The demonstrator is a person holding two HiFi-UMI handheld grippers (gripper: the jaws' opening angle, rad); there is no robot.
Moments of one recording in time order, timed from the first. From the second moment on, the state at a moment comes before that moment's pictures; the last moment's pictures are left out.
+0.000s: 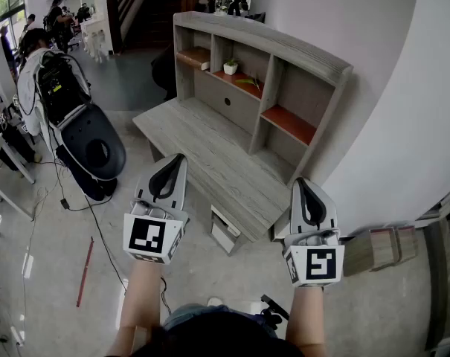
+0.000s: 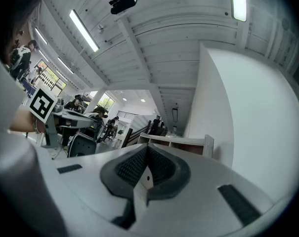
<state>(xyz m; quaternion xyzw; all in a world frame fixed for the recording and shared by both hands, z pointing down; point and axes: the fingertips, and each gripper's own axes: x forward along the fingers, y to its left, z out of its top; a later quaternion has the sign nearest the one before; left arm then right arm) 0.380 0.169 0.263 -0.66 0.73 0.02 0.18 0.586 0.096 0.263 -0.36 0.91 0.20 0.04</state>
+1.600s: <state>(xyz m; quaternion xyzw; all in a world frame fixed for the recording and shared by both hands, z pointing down) 0.092 0.037 0.264 -0.69 0.71 0.01 0.18 0.296 -0.026 0.274 -0.41 0.90 0.16 0.01</state>
